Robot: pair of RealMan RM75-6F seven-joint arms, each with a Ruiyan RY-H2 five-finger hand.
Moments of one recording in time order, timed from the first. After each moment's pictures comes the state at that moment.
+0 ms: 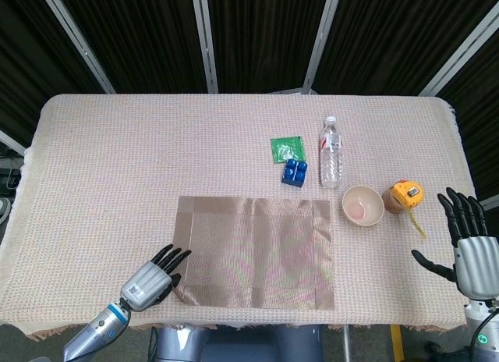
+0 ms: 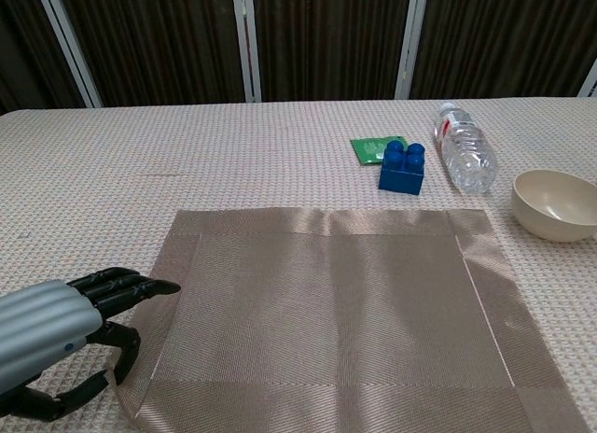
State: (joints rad) left arm -0.40 -1.56 0.22 -1.44 1.68 1.18 0.30; right arm 0.10 -1.15 0.11 -1.60 -1.60 1.68 0.09
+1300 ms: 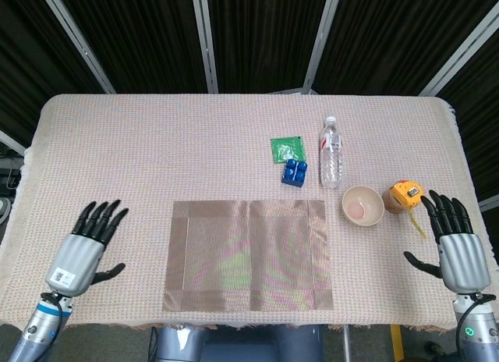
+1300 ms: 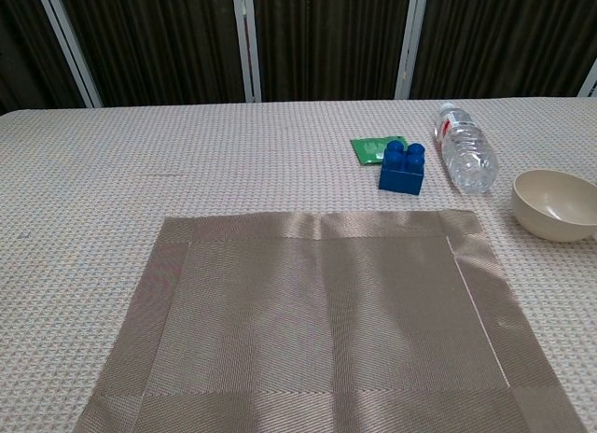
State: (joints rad) left arm -0.26 -1.19 0.07 -1.92 1.61 1.54 0.41; right arm 0.13 -1.17 0.10 -1.58 -1.57 1.54 0.00
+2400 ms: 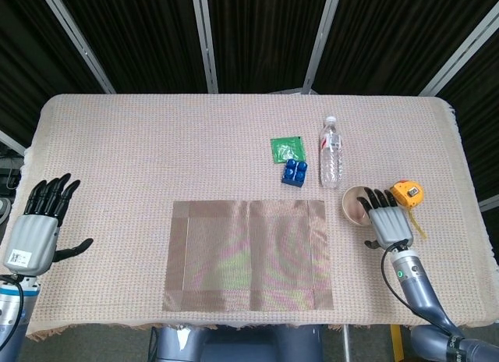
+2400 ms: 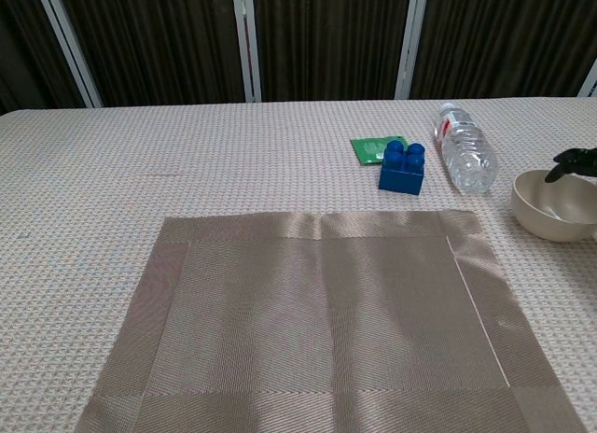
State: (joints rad) left arm -0.24 -1.11 -0.05 -1.87 1.48 1.52 0.25; right arm 0.43 -1.39 0.16 -1.41 -1.17 1.00 -0.41
